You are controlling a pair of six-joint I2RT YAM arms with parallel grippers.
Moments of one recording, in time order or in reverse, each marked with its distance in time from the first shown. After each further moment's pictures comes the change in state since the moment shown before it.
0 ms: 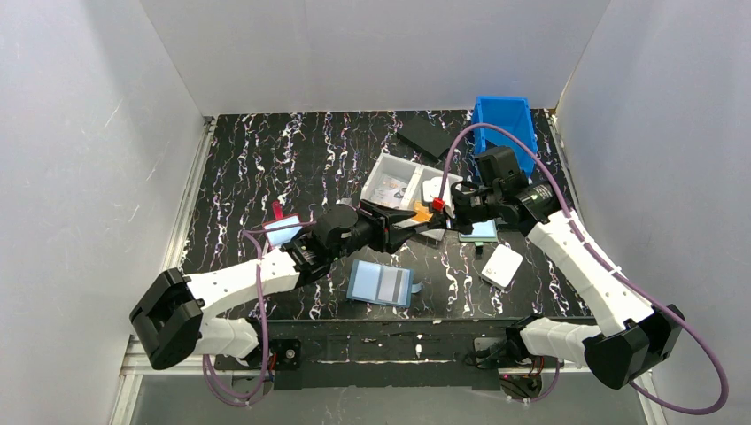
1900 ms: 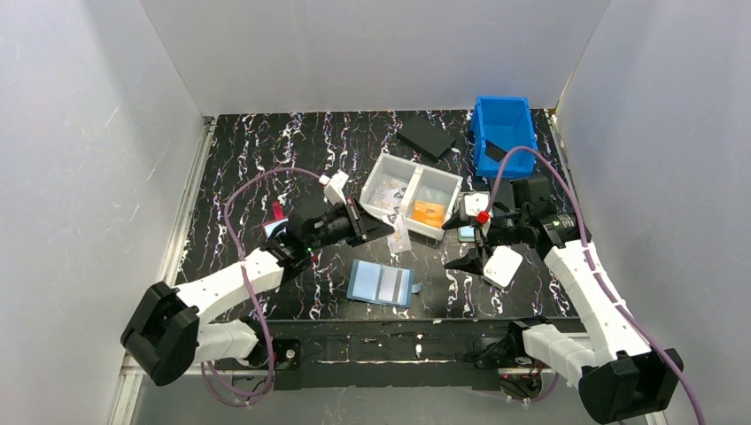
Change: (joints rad) left arm 0.189 -0.050 -0.111 0.122 0.308 0.877; right arm -0.255 -0.180 -0.274 -0.001 -0.373 -0.080
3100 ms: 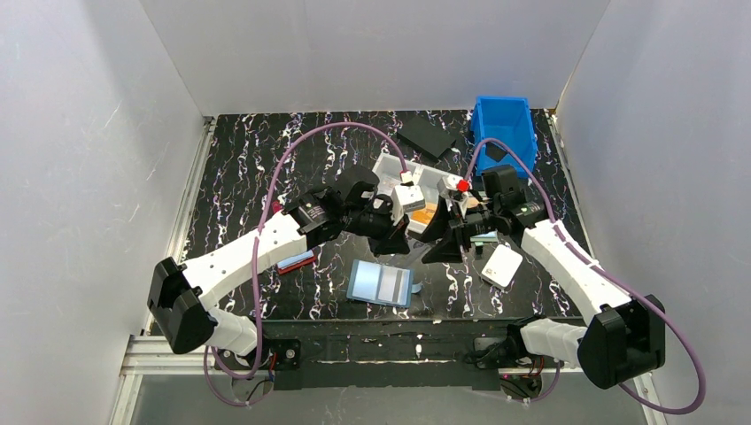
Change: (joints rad) left arm -0.165 0.193 0.617 -0.876 0.251 1.218; right arm 0.106 0.181 -0.029 0.308 -0.195 0.475
